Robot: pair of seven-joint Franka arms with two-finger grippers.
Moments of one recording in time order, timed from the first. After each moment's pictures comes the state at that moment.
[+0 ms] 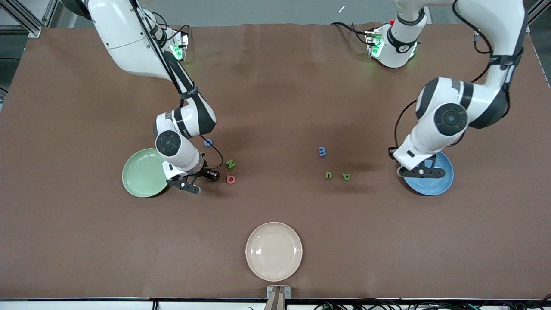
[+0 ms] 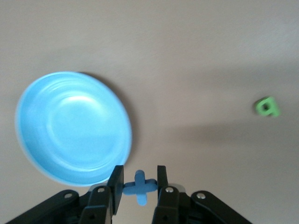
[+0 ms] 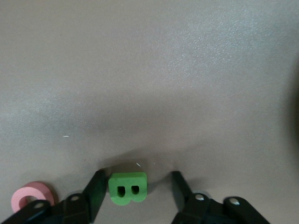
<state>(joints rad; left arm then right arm) 0.04 0.23 -0.24 -2.03 0.19 2.14 -0.21 0.46 0.60 -0.06 -1.93 0.14 2.55 0.65</state>
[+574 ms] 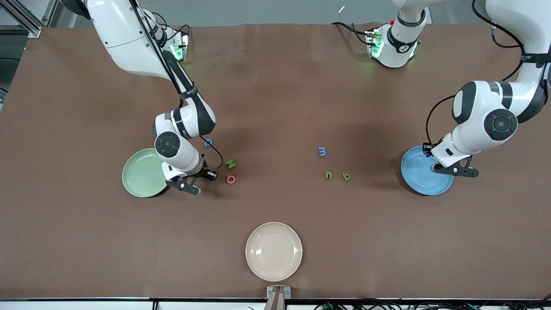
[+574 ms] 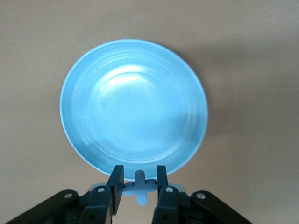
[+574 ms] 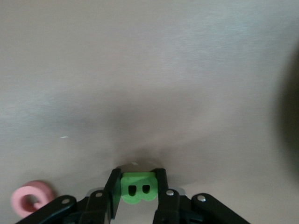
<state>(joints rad) 0.25 0.24 -0.24 -2.13 0.19 2.23 0.08 0.45 0.60 -0.07 -1.90 0.14 2.45 0.64</state>
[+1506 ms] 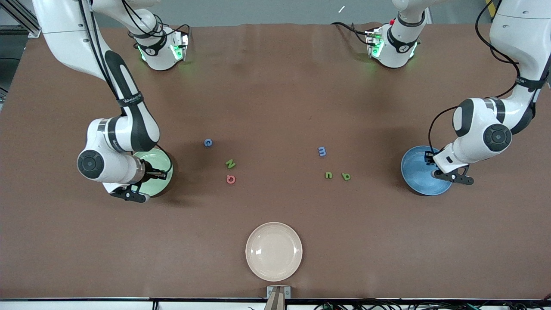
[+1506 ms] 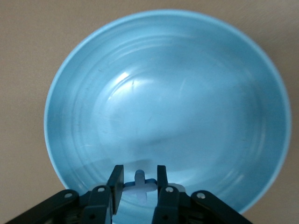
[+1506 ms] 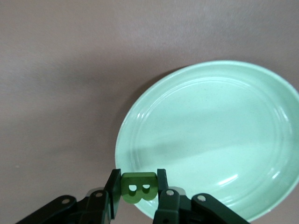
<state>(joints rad) 0.34 0.42 -0.24 -2.14 0.28 2.43 0.17 0.21 0.51 -0.09 -1.88 0.14 2.19 0.26</state>
